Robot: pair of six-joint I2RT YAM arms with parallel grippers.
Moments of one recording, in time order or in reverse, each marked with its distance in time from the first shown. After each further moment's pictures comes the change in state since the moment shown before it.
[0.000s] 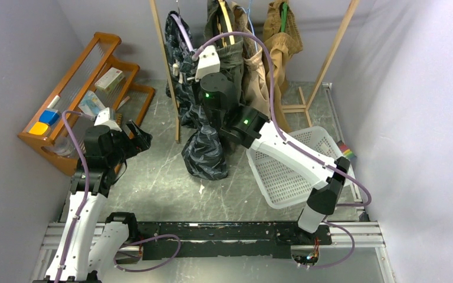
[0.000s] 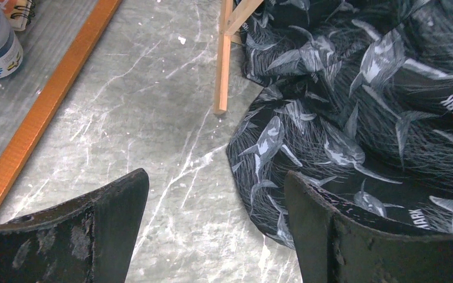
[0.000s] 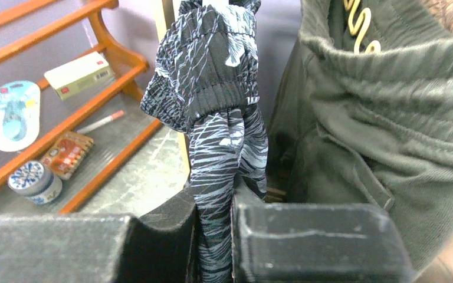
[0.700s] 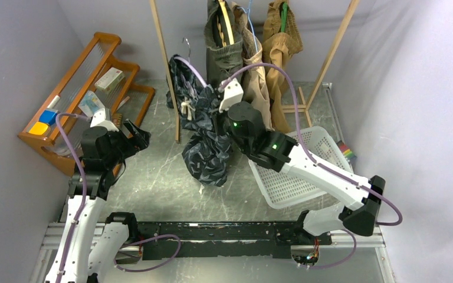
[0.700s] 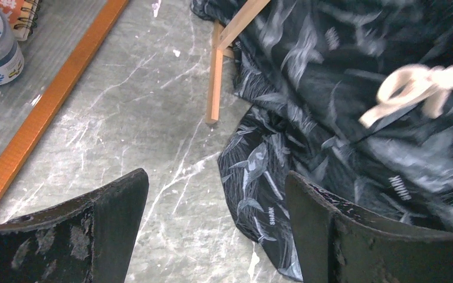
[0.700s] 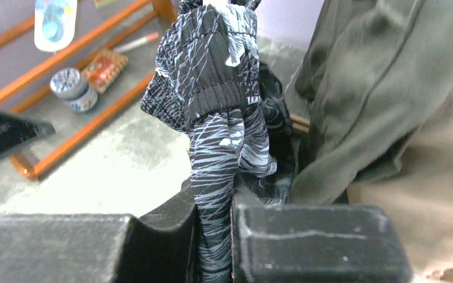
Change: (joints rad) left arm 0.000 -0.022 0.011 -0.001 -0.013 -0.029; right arm 0.000 -0.327 -0.467 -0.007 -0.178 0.144
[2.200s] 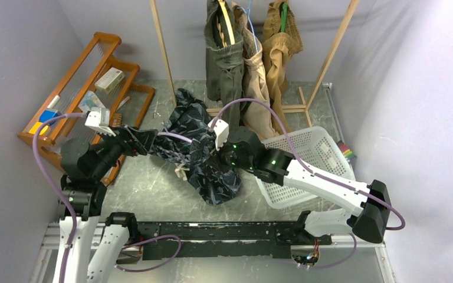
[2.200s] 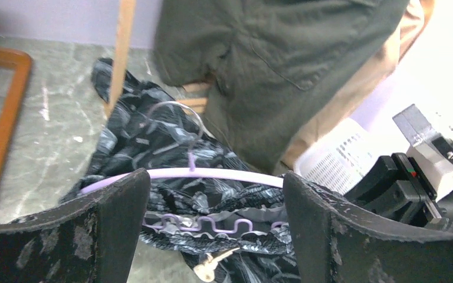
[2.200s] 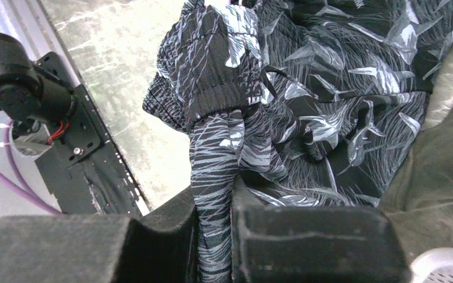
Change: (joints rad) left arm 0.000 -0.163 0.065 0.157 0.315 0.119; right arm -0.003 -0.131 -0.369 -0.034 -0.544 -0.001
